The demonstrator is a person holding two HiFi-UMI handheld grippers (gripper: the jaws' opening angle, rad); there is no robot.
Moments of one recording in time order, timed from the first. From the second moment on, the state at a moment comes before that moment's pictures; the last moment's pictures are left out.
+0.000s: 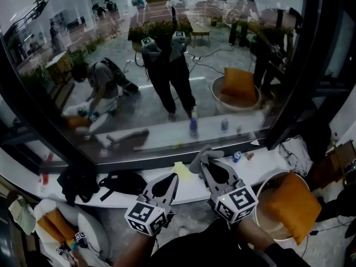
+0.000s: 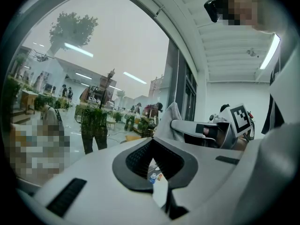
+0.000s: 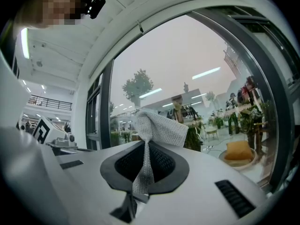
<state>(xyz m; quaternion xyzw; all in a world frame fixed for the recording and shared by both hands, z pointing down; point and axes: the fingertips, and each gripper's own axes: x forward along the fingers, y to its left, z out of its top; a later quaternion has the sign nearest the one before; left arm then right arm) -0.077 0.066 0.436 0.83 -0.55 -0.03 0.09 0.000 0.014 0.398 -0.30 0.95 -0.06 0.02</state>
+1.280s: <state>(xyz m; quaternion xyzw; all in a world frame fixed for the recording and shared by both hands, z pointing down) 0.011 -0.135 0.423 0.84 -0.53 -0.01 0.09 0.104 -0.237 0.371 -0.38 0.93 -0.01 0.00</state>
